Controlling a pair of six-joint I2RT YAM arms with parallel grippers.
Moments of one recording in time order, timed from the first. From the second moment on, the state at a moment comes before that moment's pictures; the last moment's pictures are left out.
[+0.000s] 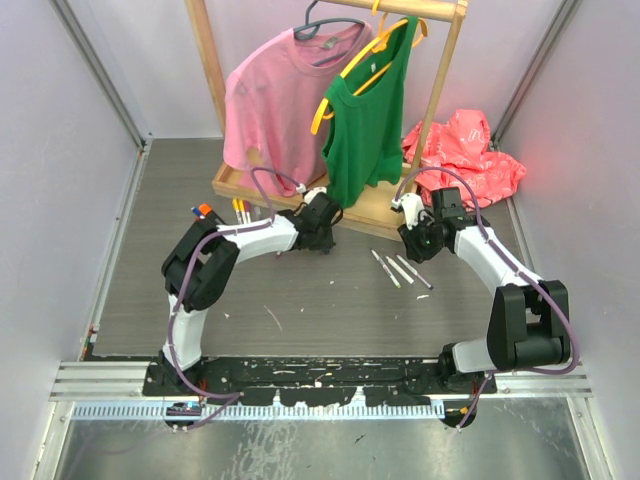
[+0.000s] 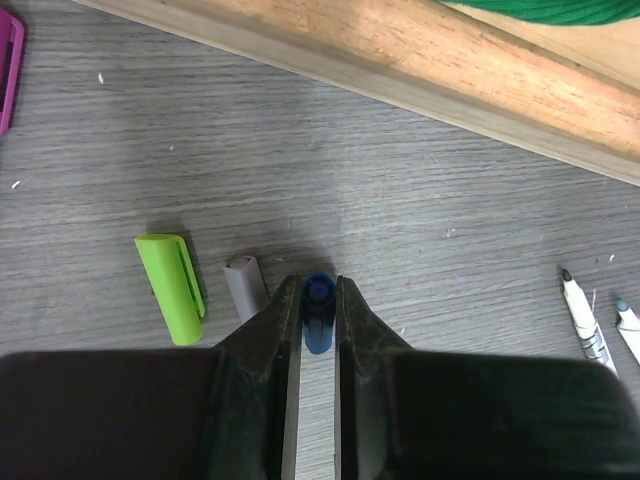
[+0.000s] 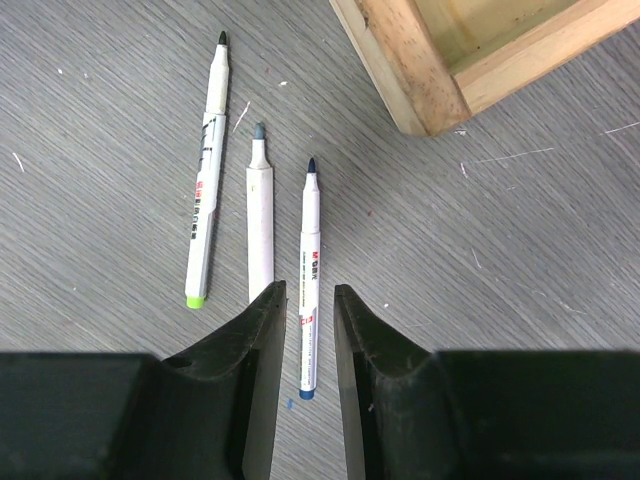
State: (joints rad) left arm -0.77 2.02 1.38 -0.29 -0.22 -0.74; right arm 0.10 1.40 0.89 -0.56 -0.31 -0.53
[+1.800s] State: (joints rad) left arm -0.63 1.78 1.14 -0.27 -0.22 -0.24; right arm 0.10 1.38 0.89 -0.57 -0.34 -0.54
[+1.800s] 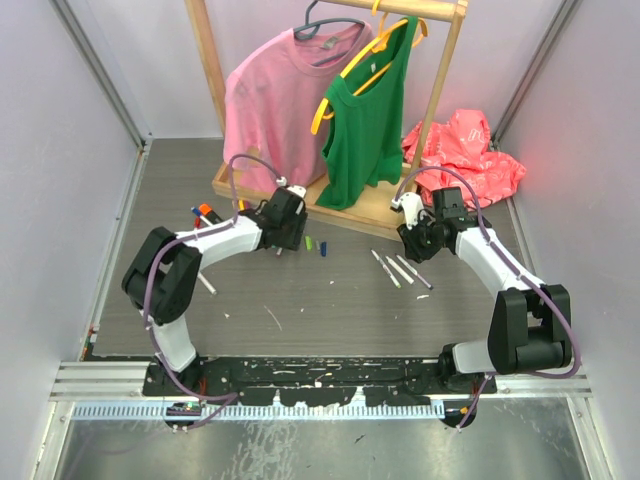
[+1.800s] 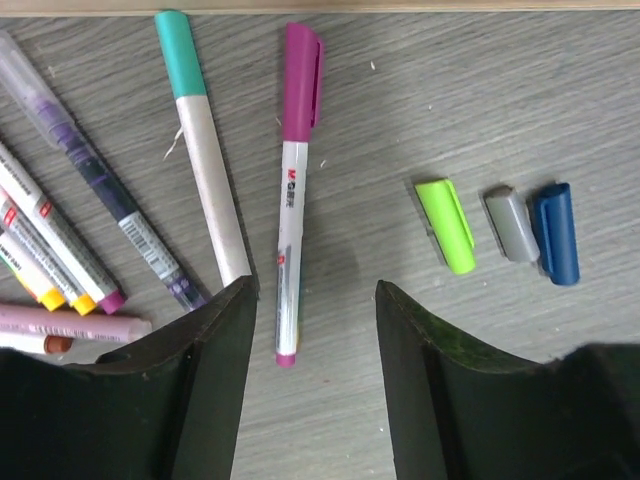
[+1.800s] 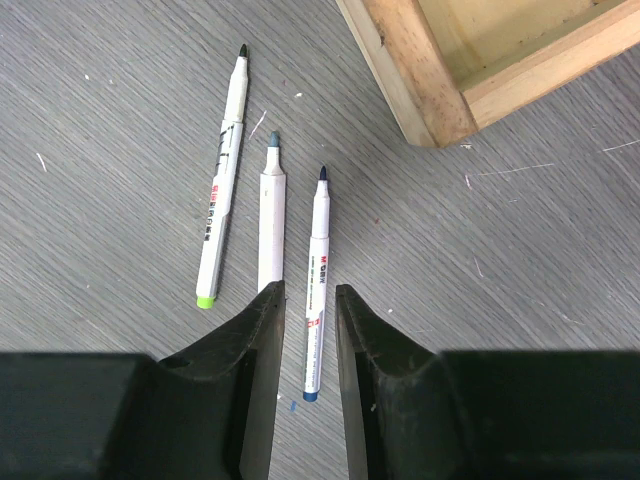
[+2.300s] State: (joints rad) left arm -0.58 1.92 1.30 -0.36 -0.16 -0.20; right arm 0.10 1.38 0.89 -0.57 -0.34 -0.55
